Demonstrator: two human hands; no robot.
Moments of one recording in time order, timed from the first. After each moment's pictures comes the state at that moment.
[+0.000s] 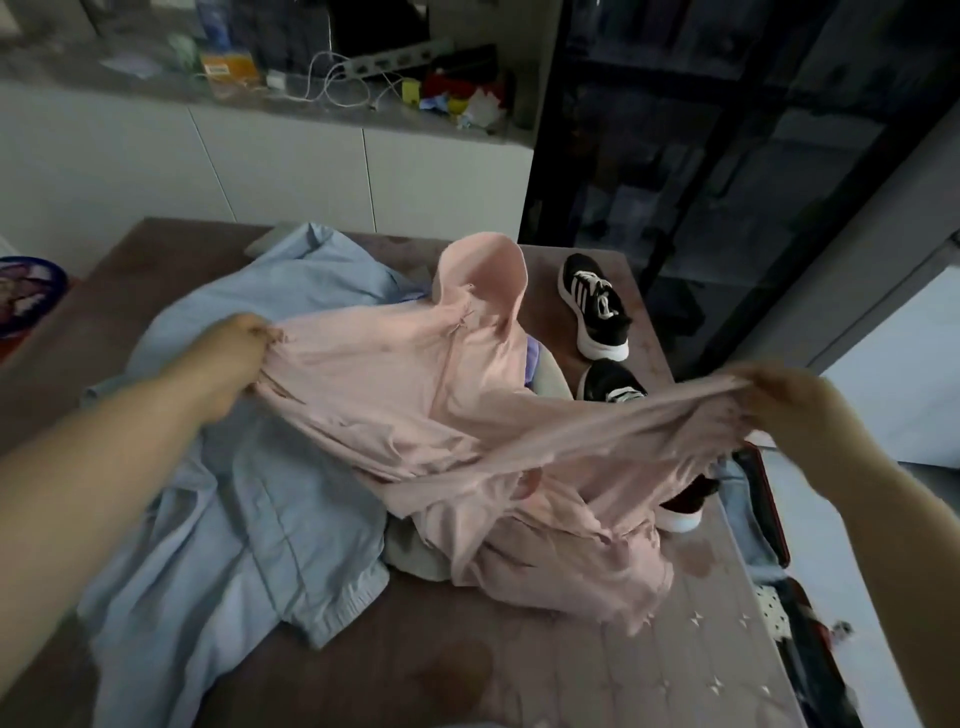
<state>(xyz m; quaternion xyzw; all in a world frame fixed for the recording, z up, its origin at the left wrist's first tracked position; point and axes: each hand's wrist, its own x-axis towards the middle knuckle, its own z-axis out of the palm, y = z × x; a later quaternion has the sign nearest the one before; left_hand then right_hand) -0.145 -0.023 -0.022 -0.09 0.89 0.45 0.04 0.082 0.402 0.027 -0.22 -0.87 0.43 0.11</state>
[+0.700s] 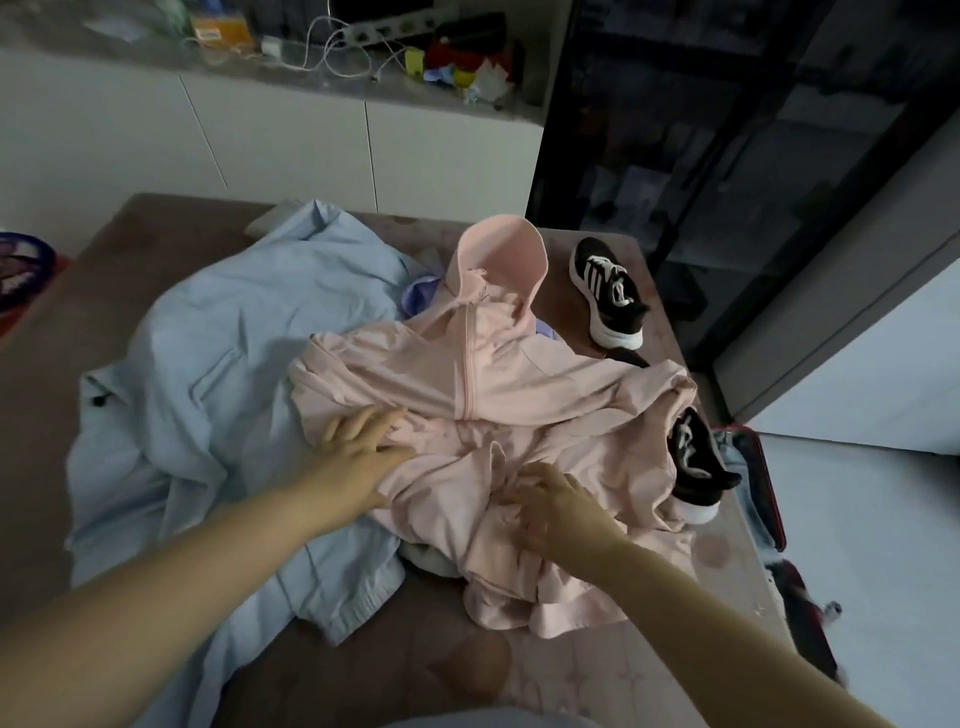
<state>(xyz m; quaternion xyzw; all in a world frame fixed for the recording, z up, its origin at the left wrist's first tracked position) -0.053 0.003 -0.092 0.42 0.90 -0.06 0.05 0.063 0.246 -0.100 -0.02 -0.96 0.22 -0.15</state>
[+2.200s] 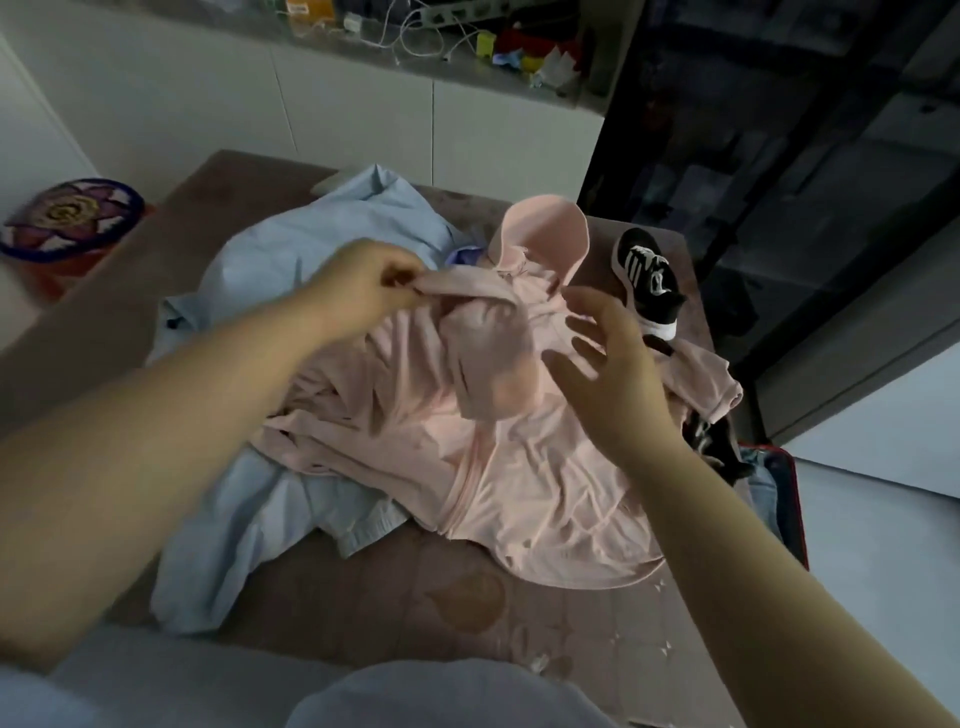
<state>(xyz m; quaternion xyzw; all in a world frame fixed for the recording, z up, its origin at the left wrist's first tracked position) -0.073 0.014 0.029 0.22 0.89 0.40 0.05 0.053 0.229 0.018 -0.01 -0.84 0.53 0.14</state>
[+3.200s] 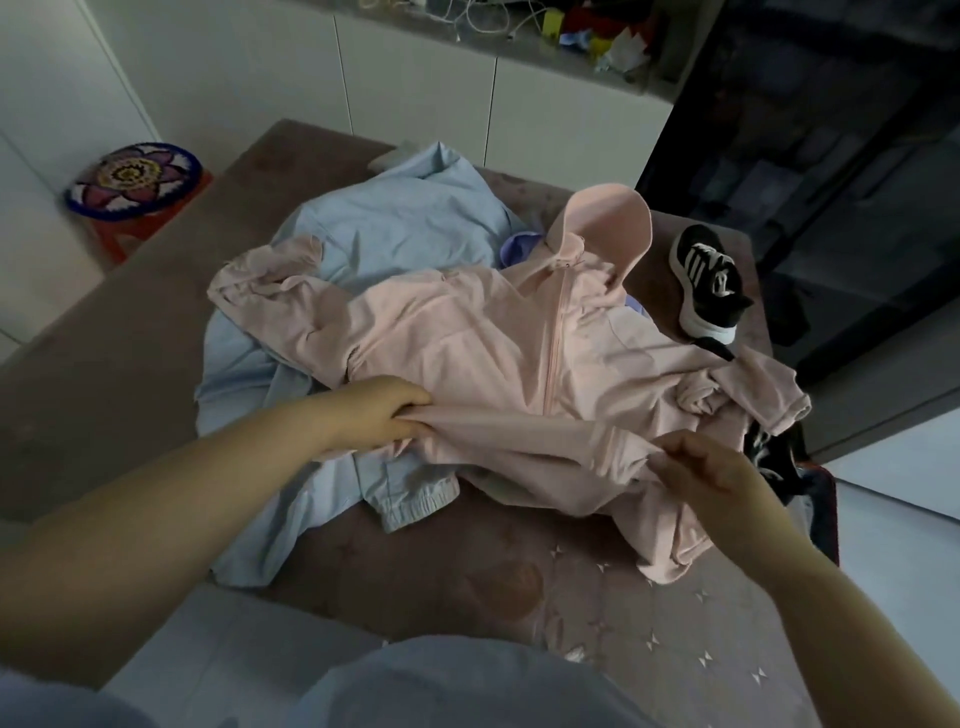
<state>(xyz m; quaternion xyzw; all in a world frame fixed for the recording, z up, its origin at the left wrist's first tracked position) -0.021 -0.047 -0.066 0.26 0.89 0.25 0.28 0.107 0.275 -0.031 -0.08 -0.85 0.52 -0.06</state>
